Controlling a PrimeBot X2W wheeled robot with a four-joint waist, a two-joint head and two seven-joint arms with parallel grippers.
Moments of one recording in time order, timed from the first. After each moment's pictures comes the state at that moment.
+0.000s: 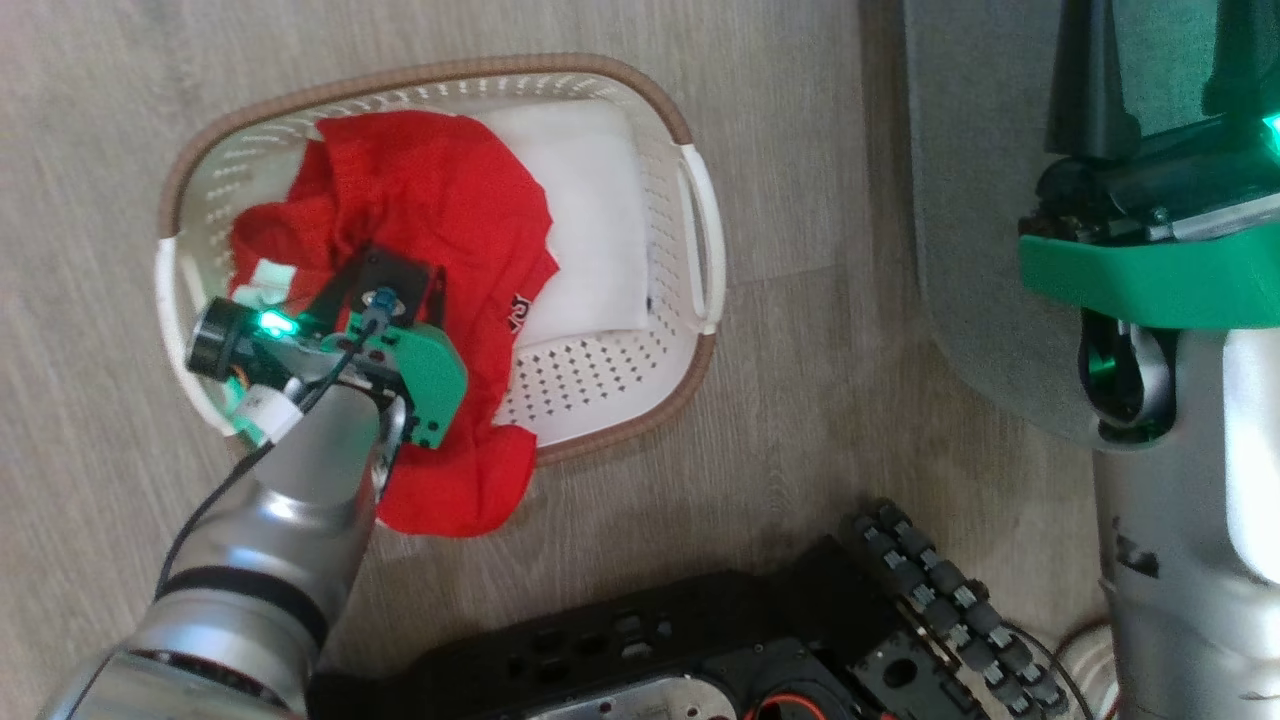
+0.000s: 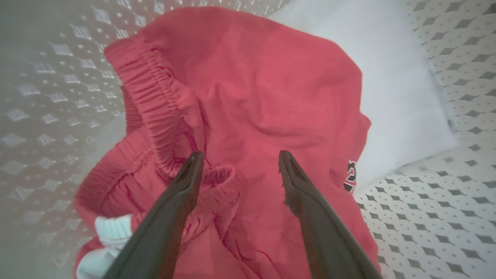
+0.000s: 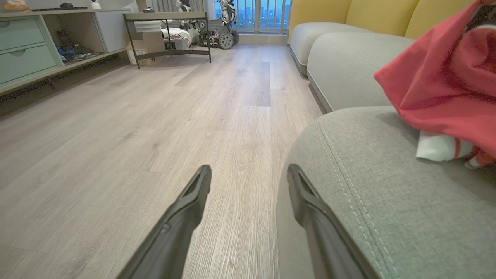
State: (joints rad) left arm -0.85 0.06 -0.52 1.23 -0.06 0.09 -0.25; right arm -0.55 -0.05 0.03 -0.09 0.16 0.13 -0.26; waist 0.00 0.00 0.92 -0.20
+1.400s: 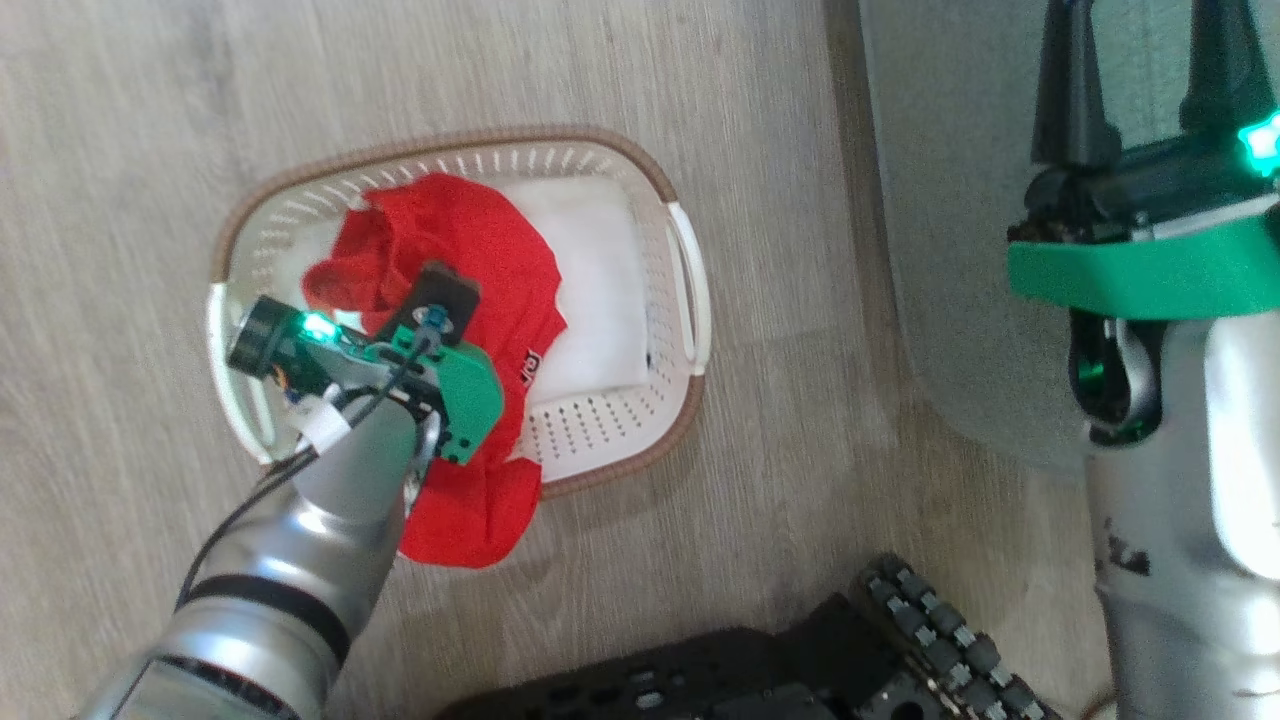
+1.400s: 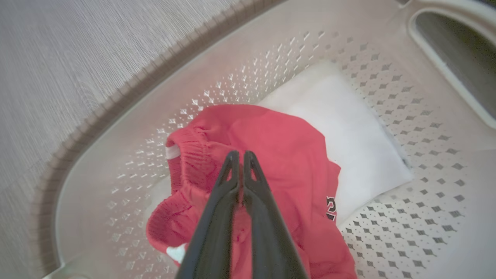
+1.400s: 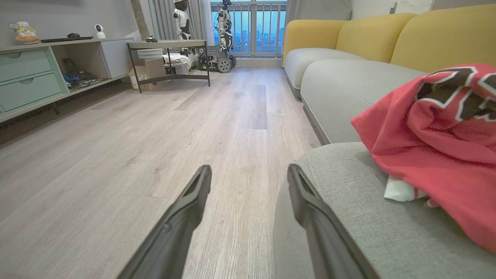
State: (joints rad) left arm -0.86 0.05 -0.64 1.22 -0.07 0.13 -0.24; right arm -0.55 -0.05 0.03 -0.03 0.17 0.13 -0.26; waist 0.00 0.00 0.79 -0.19
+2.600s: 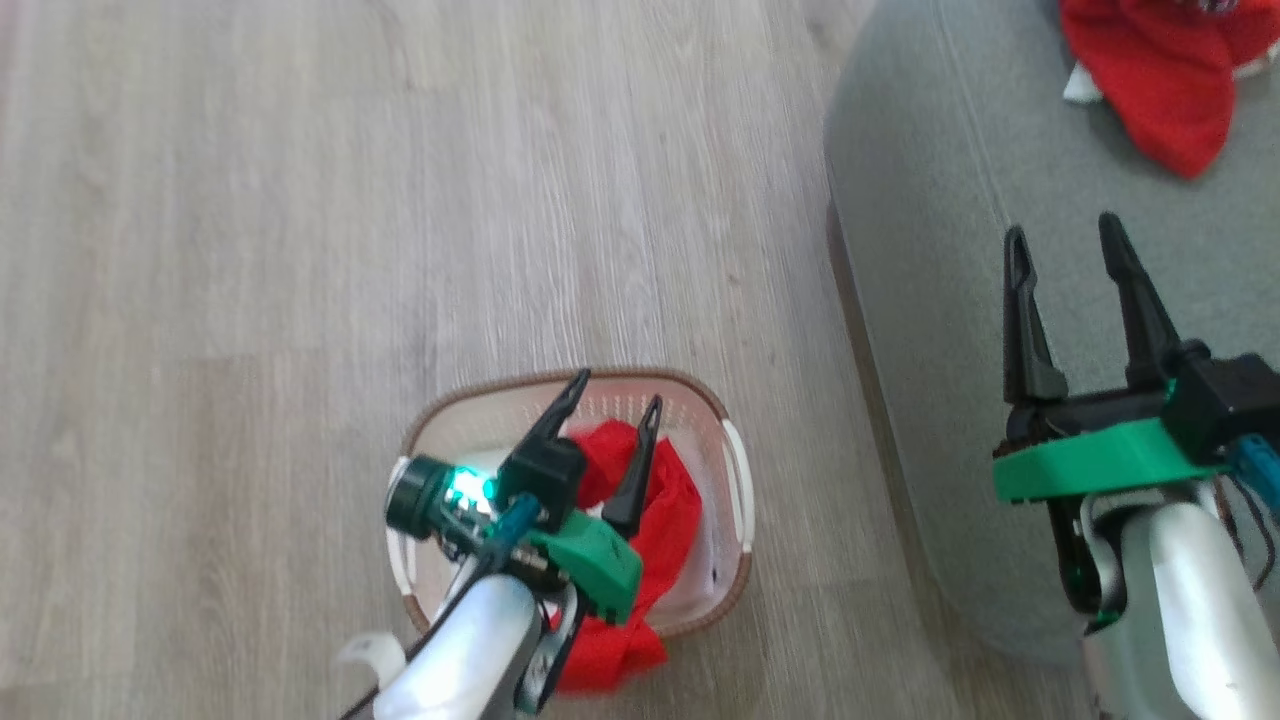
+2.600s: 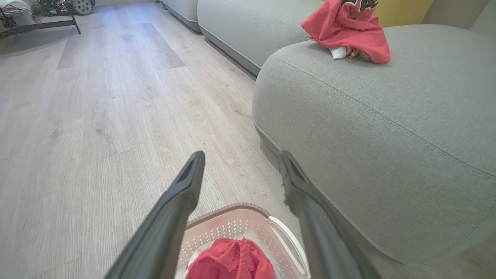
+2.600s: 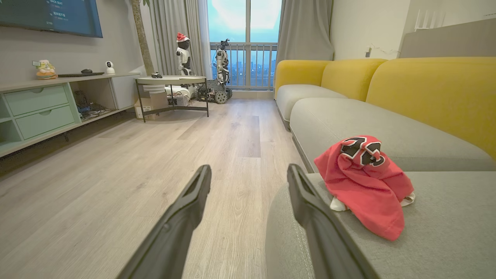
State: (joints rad) left arm -0.37 0.05 -0.70 0.47 -0.25 0.17 -0.25; right arm -0.22 -0.05 -0.04 0.07 0.09 0.13 -0.26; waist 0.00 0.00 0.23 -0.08
